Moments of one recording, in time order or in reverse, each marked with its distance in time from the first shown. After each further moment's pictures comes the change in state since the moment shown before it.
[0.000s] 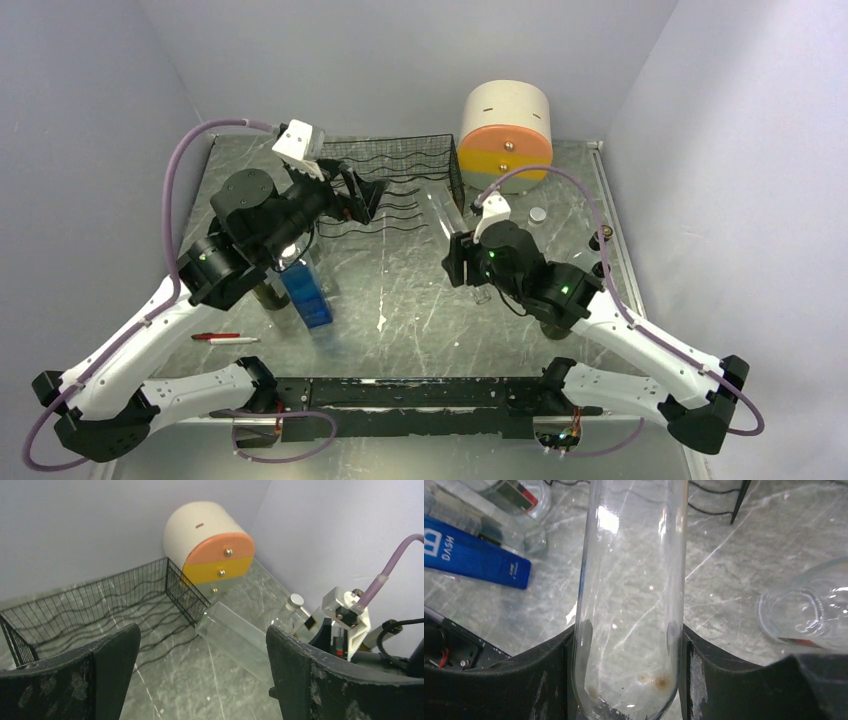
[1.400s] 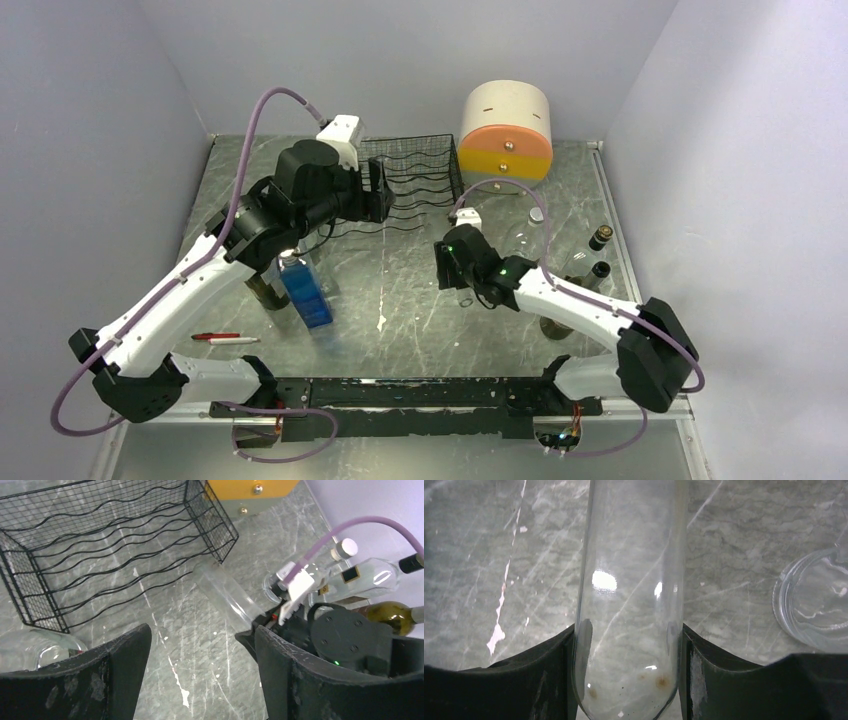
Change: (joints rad) left arm 0.000 0.253 0.271 -0.485 -0.065 -0.183; right arm -0.097 0.308 -0.220 0.256 -0.020 0.043
